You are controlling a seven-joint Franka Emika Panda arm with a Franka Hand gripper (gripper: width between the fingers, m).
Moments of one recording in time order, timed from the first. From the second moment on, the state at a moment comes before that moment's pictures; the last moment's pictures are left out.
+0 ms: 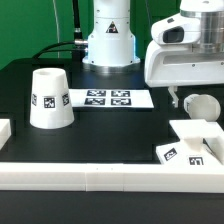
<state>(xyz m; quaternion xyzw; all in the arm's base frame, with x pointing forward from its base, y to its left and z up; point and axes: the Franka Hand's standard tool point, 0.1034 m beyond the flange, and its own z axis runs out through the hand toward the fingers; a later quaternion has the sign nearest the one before) 0.509 0.132 0.052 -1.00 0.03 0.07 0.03</state>
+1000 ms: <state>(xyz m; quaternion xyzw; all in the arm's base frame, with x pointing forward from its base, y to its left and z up) 0.483 0.149 0.051 -0.93 -0.01 0.38 0.01</state>
